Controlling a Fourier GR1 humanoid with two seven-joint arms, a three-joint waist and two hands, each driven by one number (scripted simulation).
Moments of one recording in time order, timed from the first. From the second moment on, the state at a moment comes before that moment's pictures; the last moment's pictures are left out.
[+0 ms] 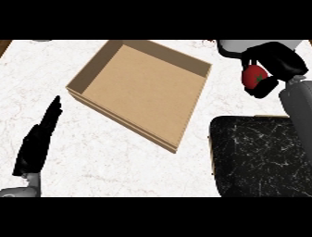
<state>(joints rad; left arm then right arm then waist) -0.02 0.19 0.02 -1.53 -0.19 0.05 0.08 -0.80 -0.42 0.00 -0.81 1.00 0.13 -0.33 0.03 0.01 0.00</state>
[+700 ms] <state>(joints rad) 0.00 0.19 0.04 -1.55 -0.19 0.05 0.10 -0.99 -0.27 -0.16 -0.92 0.66 0.37 -0.43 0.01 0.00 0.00</state>
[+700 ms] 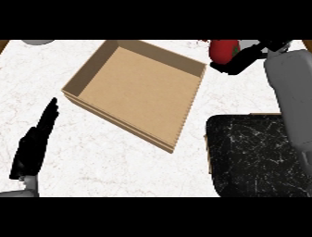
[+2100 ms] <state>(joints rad) -0.04 0.17 0.02 -1.56 -0.21 0.02 0.10 -1.36 0.00 0.06 -0.39 0.61 0.09 -0.11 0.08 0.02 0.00</state>
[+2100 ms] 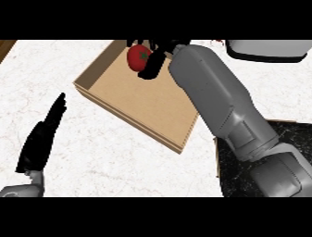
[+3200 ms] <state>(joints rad) -0.05 0.18 0.04 -1.53 -0.20 0.01 0.07 -1.37 -0.07 -0.25 -0.28 0.16 -0.09 -0.26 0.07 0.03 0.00</state>
